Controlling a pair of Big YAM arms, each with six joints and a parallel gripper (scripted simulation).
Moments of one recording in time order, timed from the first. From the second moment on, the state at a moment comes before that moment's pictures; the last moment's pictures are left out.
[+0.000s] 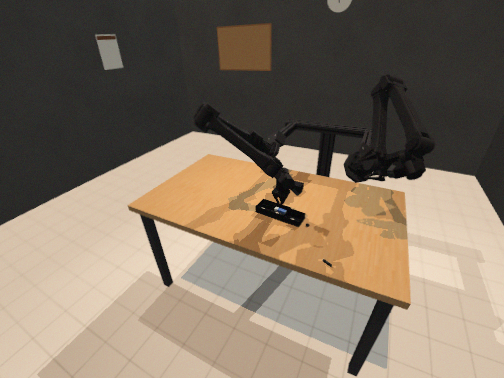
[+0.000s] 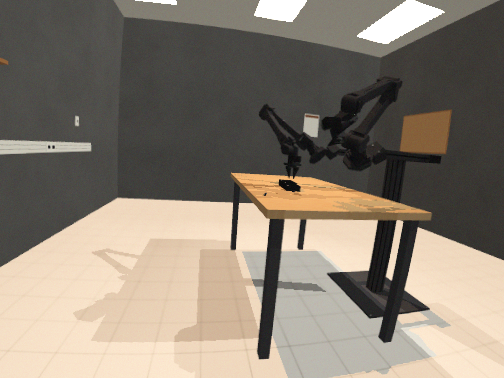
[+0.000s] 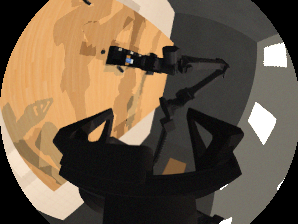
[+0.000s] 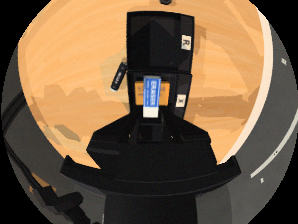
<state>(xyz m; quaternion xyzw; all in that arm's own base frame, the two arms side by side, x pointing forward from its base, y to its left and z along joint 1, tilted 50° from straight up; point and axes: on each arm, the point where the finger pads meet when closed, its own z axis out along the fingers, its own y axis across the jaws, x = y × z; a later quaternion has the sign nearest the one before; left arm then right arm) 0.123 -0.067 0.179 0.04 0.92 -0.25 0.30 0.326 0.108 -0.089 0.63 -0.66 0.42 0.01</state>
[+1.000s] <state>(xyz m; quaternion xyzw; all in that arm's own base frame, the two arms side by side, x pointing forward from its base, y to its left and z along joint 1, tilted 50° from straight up) 0.123 -0.067 0.179 0.04 0.92 -0.25 0.30 0.328 0.109 -0.088 0.63 -0.66 0.42 0.01</state>
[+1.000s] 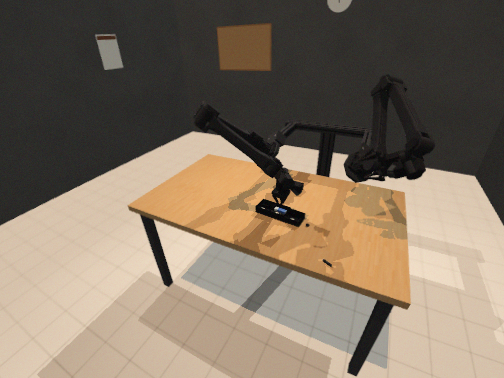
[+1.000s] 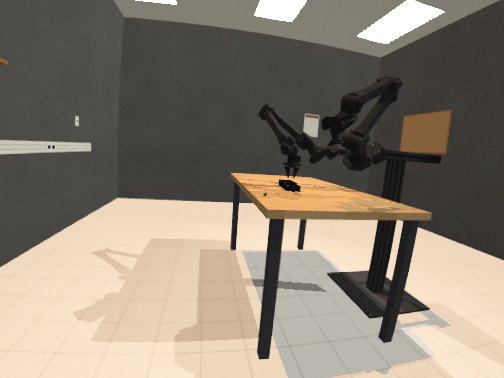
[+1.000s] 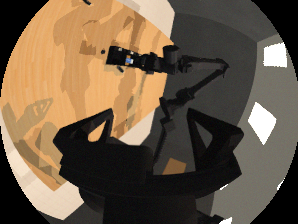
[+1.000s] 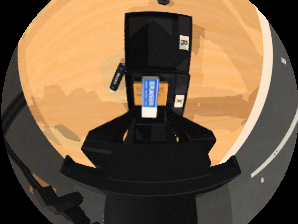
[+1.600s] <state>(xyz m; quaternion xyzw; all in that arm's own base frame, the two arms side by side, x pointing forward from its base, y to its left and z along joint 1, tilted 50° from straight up) 0.123 -0.067 0.179 0.04 0.92 -0.25 0.30 0.299 0.142 -0.048 0.64 -0.65 0.42 0.02</state>
